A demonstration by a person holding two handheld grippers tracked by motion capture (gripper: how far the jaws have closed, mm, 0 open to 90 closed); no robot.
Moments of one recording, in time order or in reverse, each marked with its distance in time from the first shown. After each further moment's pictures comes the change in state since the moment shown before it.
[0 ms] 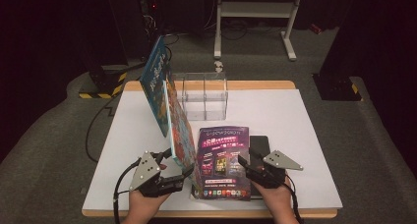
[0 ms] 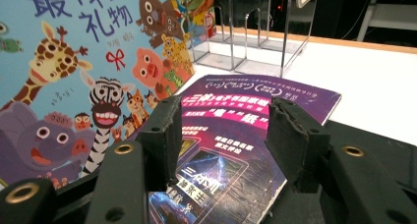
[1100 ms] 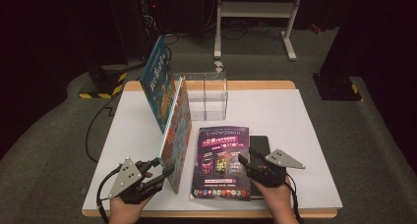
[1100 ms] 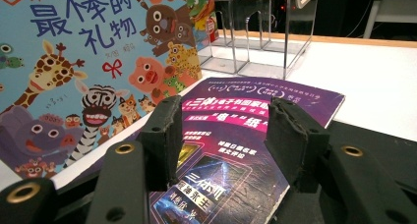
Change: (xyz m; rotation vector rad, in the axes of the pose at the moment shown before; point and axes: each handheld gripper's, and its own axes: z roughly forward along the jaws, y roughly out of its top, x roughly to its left) left arm 0.016 0.006 -0.036 0.015 0.048 0.024; right arm -0.003 0.000 0.001 -0.011 0.021 0.045
